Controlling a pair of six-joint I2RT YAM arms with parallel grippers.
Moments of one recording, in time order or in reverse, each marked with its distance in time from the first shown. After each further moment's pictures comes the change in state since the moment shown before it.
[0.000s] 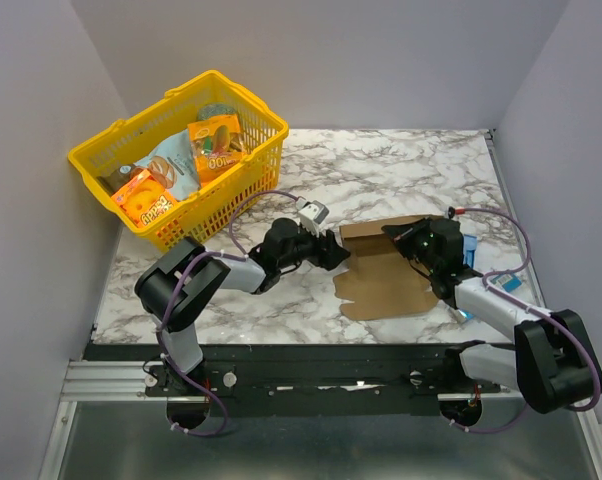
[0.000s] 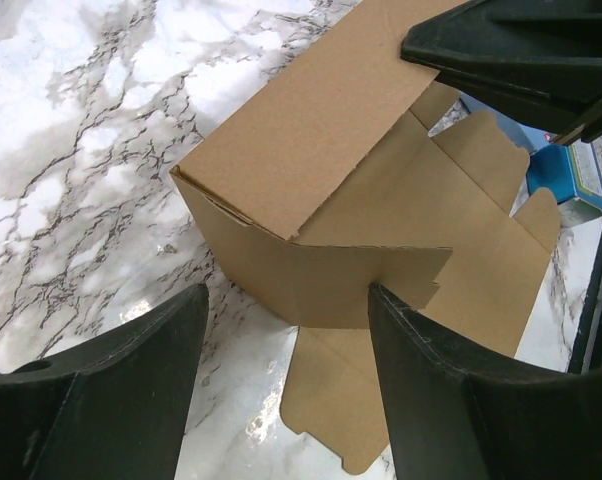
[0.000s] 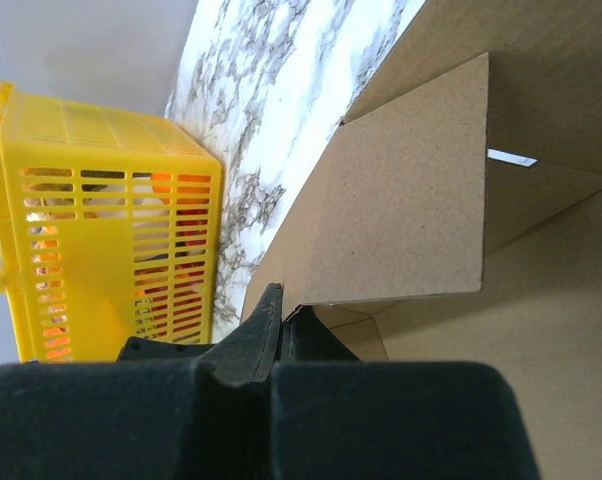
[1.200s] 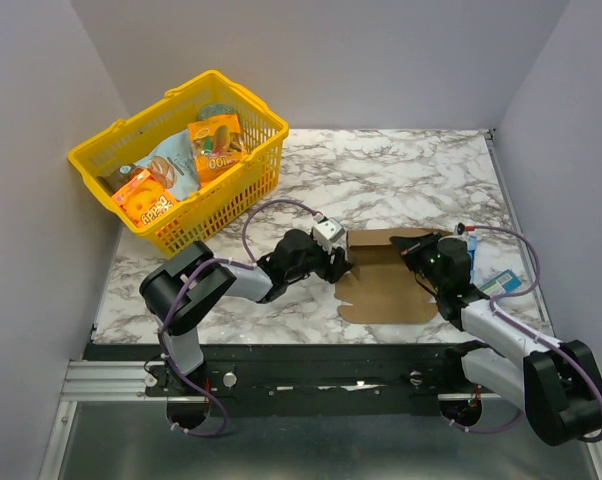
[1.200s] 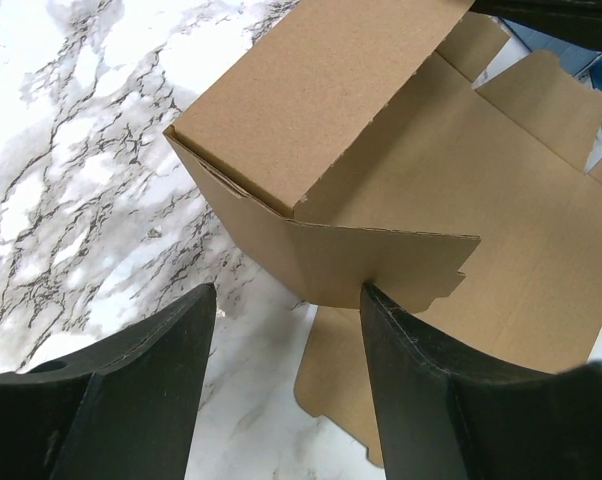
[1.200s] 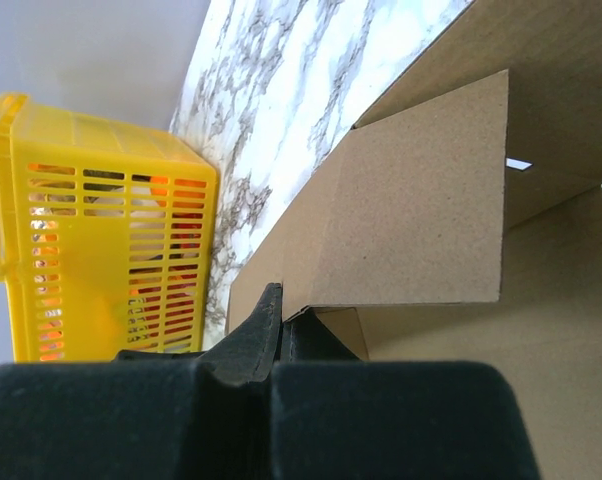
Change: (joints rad) left arm -0.100 0.005 -0.017 -0.031 -0.106 0.222; right arm 0.000 -0.171 -0.155 0.031 0.060 -0.006
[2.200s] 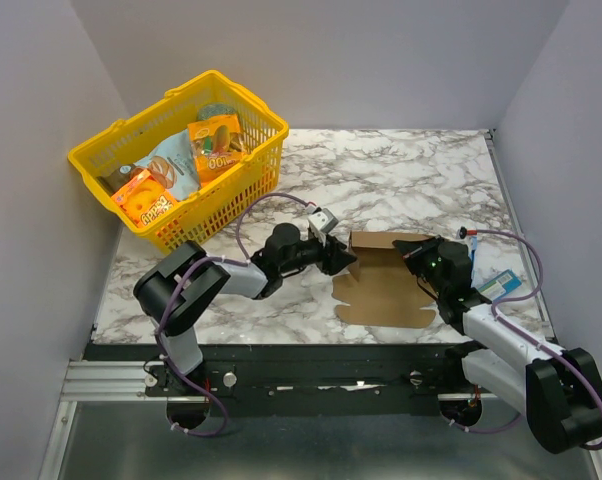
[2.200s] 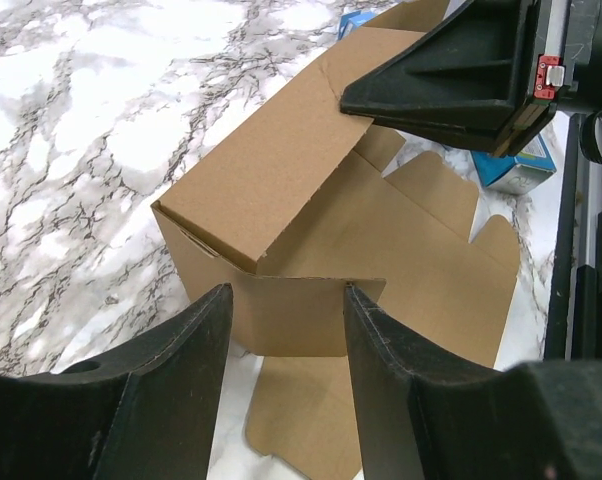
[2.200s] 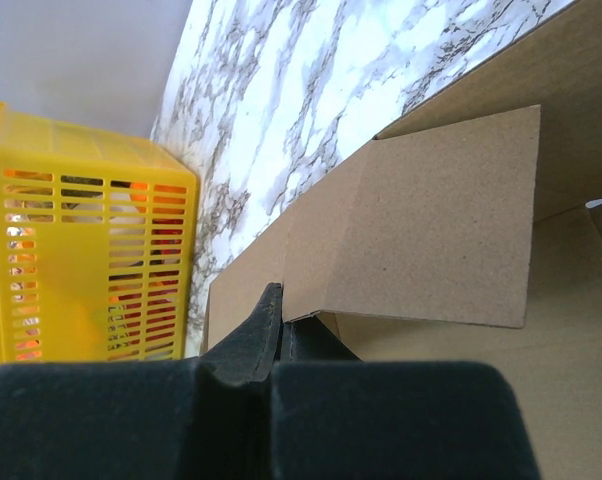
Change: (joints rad) left arm 0.050 -0.031 -0.008 0.133 0.182 -0.107; right arm 0.000 -0.043 -0.026 -0.040 0.033 -0.016
